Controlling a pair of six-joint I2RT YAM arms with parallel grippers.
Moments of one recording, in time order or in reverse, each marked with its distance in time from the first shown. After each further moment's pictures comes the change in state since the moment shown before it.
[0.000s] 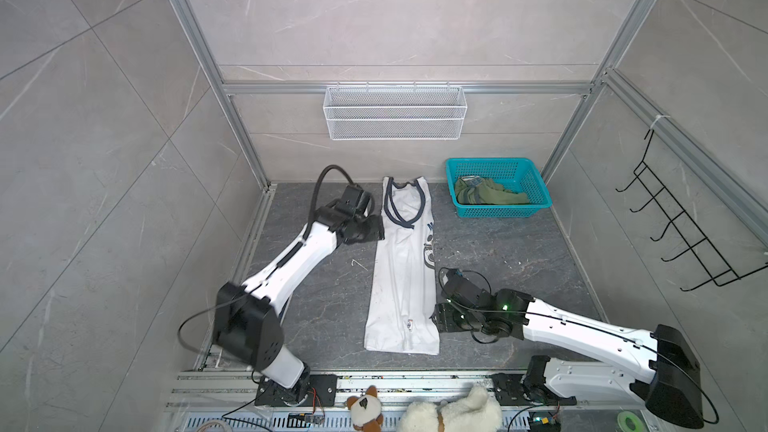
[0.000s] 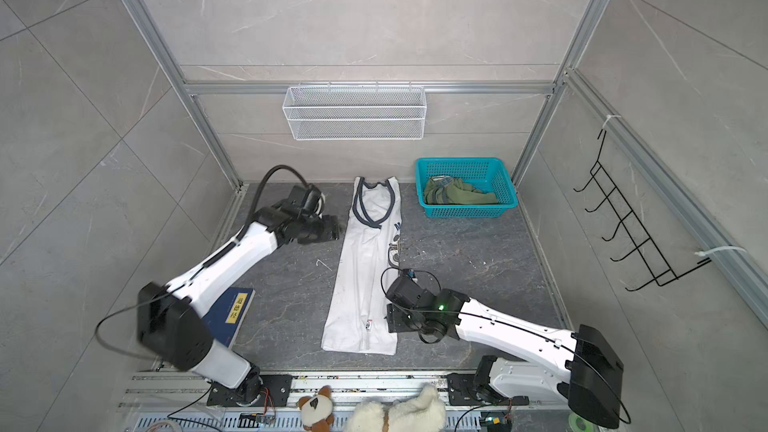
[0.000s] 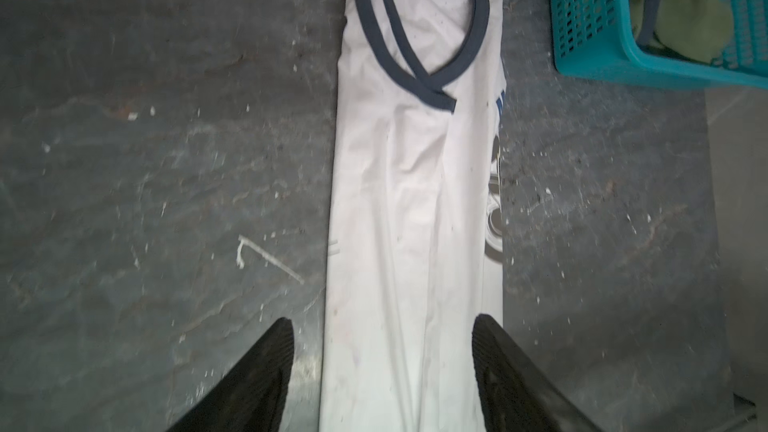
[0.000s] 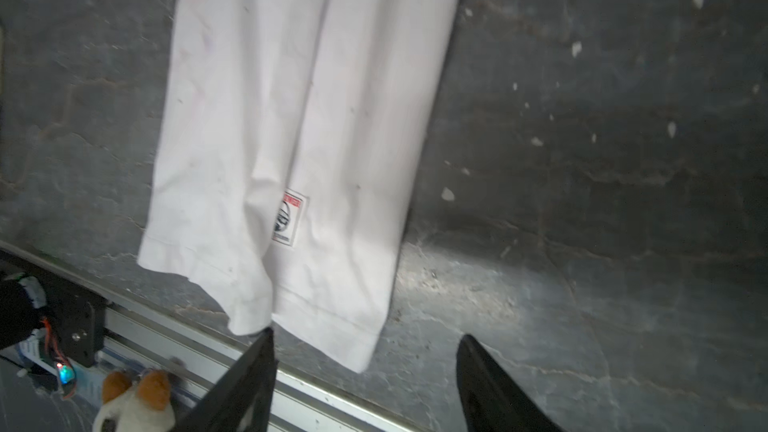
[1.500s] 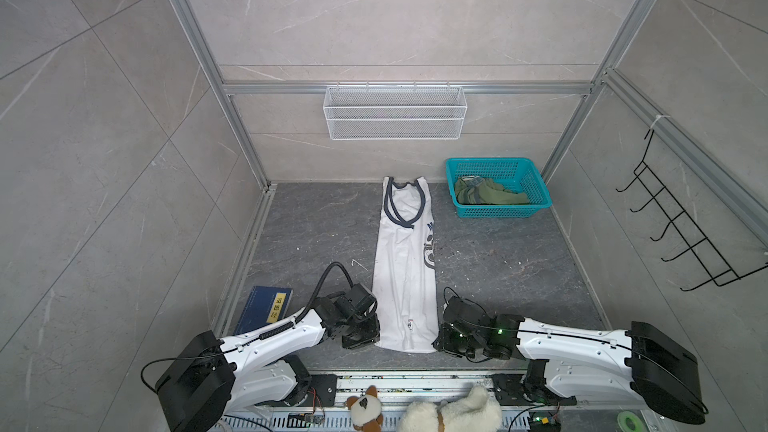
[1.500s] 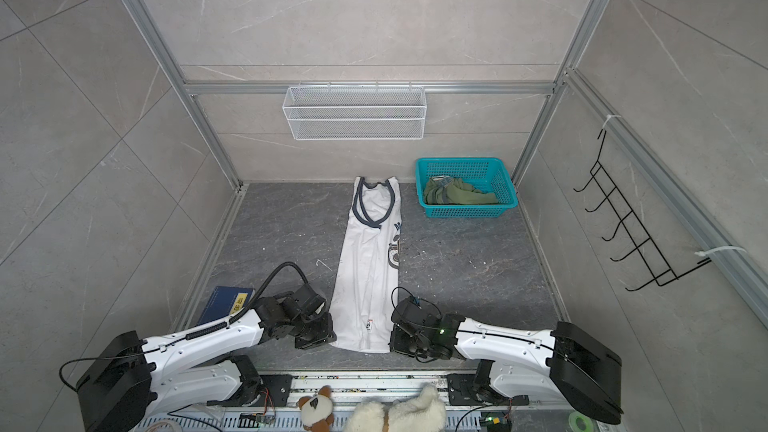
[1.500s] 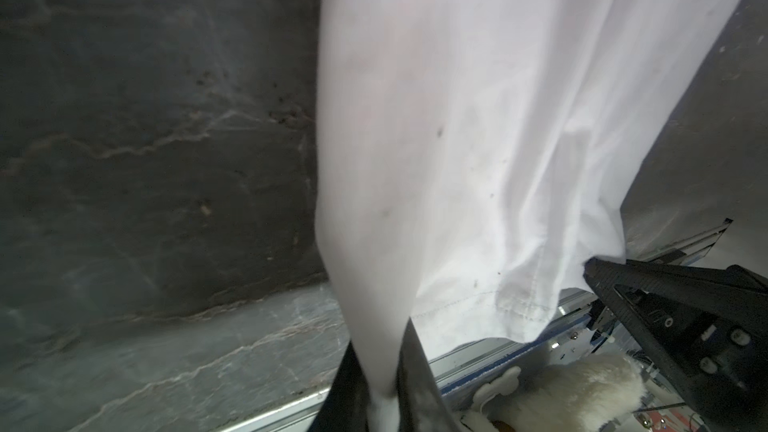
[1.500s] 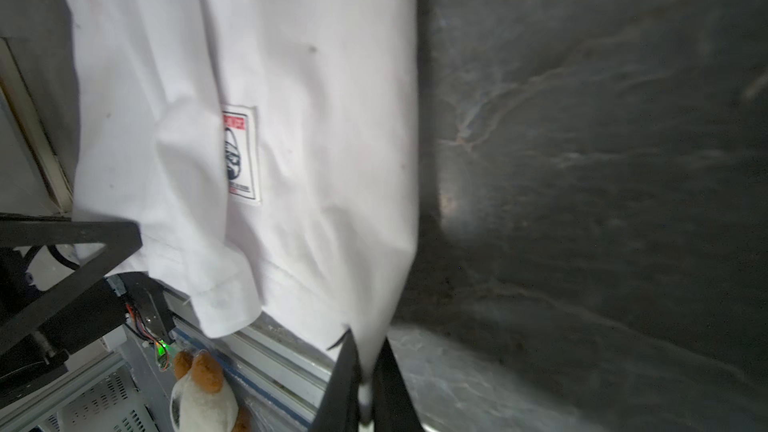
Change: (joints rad) left arm -0.363 -0.311 -0.694 0.148 0.198 -0.505; right arm 0.067 0.010 -0.242 0.363 -0.183 0.351
